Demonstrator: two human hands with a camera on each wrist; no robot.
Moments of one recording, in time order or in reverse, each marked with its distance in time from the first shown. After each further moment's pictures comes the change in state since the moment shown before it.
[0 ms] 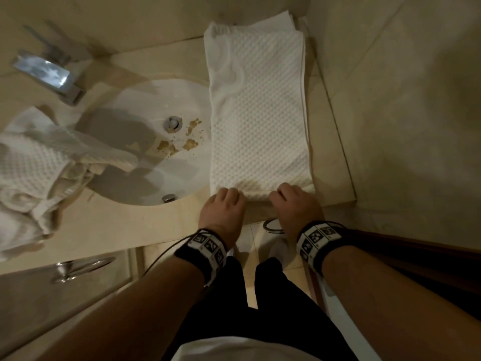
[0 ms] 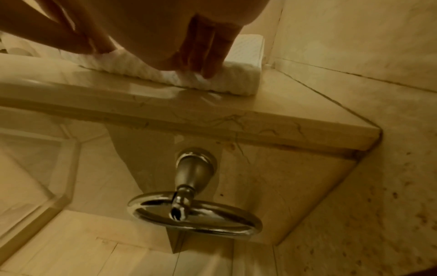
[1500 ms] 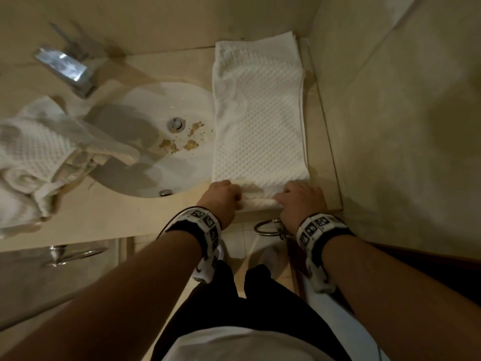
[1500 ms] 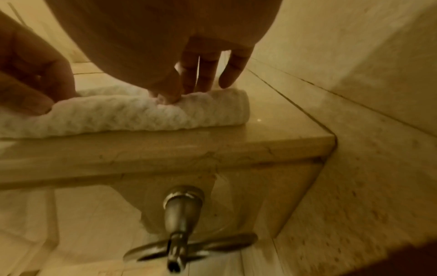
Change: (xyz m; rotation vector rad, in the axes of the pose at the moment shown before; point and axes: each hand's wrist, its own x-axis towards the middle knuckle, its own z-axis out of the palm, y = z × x) left_hand 0.028 -0.007 -0.008 -0.462 -0.137 -0.192; right_hand 0.018 0.028 -0.045 0.011 -0.532 0.186
